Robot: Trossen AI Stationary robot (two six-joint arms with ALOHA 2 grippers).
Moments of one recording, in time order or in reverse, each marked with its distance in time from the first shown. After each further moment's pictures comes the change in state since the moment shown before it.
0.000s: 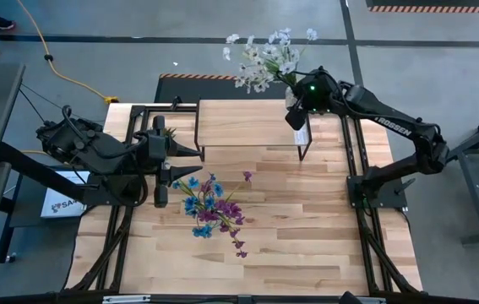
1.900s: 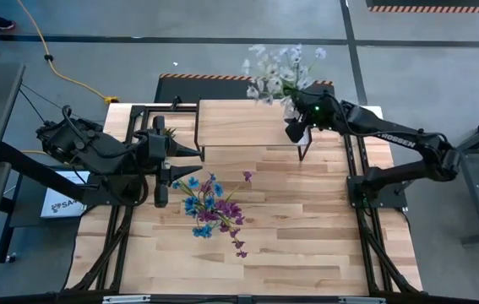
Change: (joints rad) left arm 0.000 0.000 0.000 0.000 -0.003 -0.026; right arm 0.054 -0.143 -0.328 0.291 -0.002 0.107
